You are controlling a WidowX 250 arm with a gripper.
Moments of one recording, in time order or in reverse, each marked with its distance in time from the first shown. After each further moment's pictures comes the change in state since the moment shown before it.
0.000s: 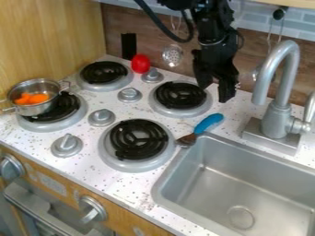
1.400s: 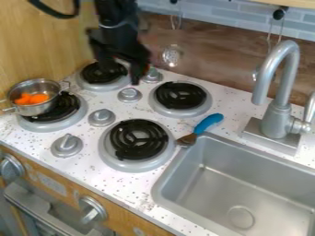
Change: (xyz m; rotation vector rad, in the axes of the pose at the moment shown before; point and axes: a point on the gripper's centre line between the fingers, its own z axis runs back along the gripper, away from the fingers) arm -0.171 0.111 0.112 0.405 -0.033 0.604
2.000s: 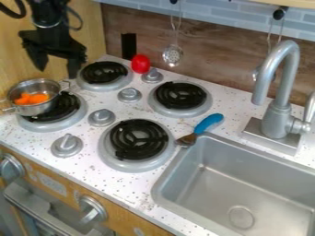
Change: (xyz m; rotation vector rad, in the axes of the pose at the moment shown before) arm -0.024 0.109 -0.031 0.153 0.083 0.278
